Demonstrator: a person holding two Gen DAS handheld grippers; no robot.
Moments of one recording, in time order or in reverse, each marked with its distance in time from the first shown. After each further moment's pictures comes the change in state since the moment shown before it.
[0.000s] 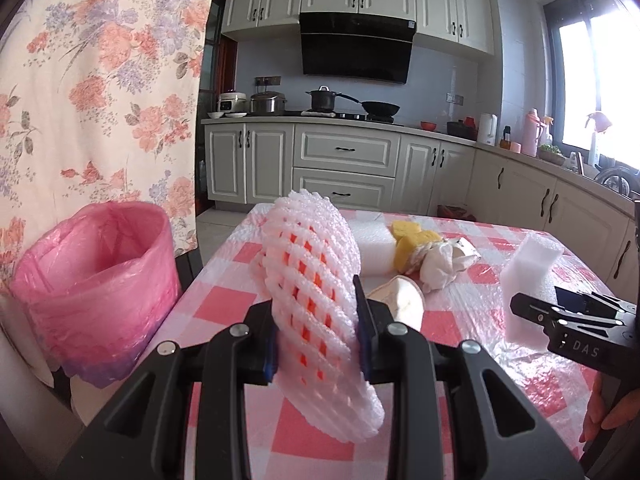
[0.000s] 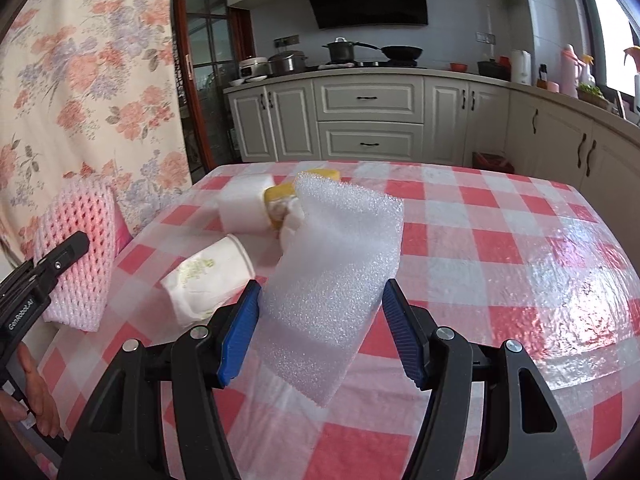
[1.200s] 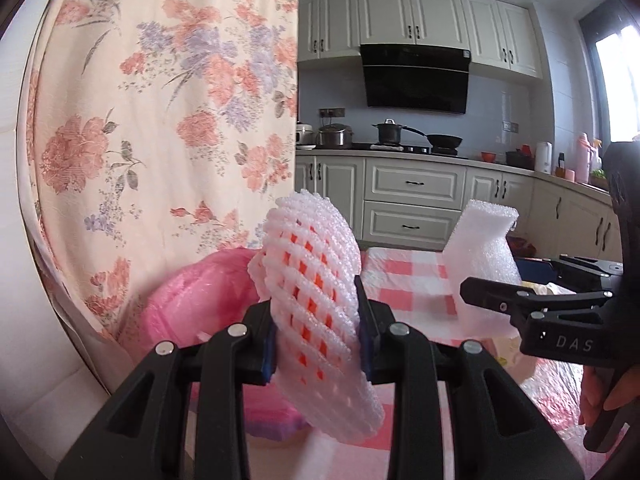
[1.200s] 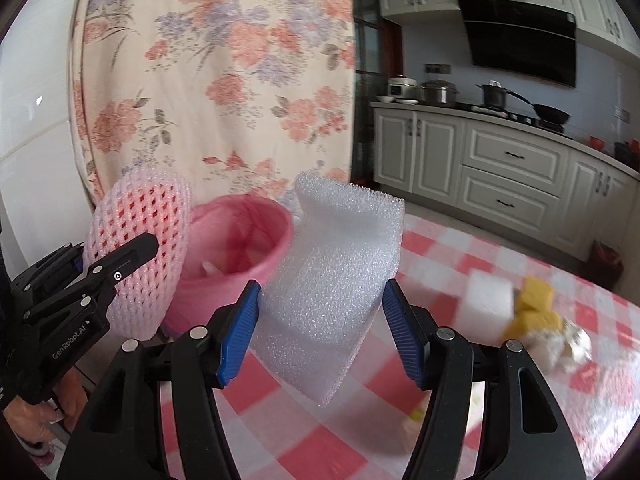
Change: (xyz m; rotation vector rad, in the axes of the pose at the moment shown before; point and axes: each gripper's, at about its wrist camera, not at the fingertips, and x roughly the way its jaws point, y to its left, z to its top) left arm -0.057 0.146 0.046 -0.022 -0.110 0.215; right arm 0.018 0.208 0.074 -0.300 -0.065 0.392
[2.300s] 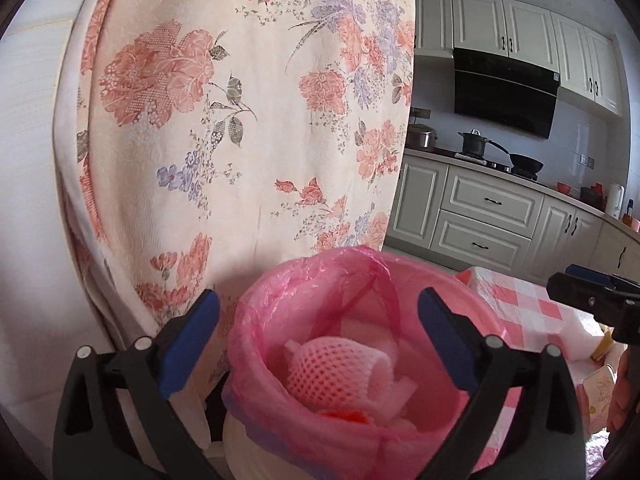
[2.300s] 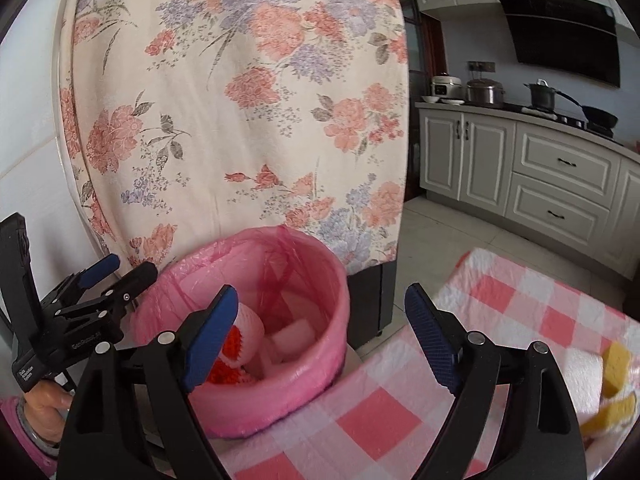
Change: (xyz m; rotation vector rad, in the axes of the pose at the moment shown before) left arm 0.061 0.108 -0.008 -0.181 0.034 0.221; right arm 0.096 0.015 0.049 0.003 0.002 0.140
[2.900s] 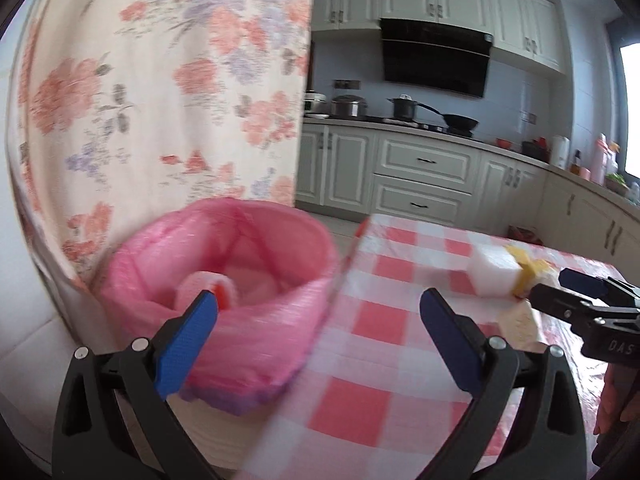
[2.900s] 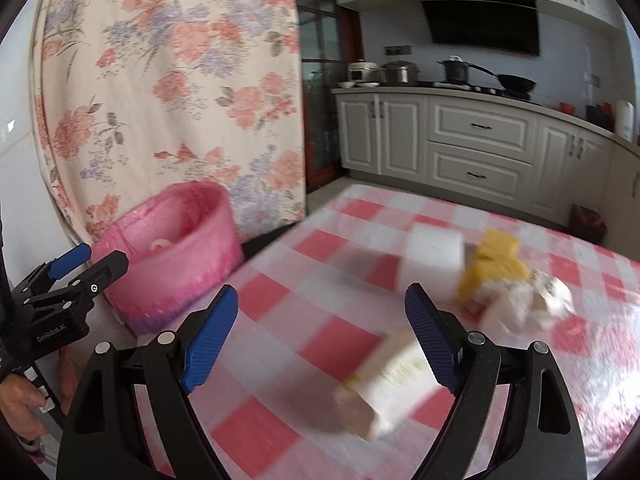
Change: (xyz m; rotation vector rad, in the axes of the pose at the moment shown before) left arm -0.055 -0.130 -0.053 0.139 0.078 -0.201; right arm -0.114 -0.073 -0.096 0.118 0.019 -0.250
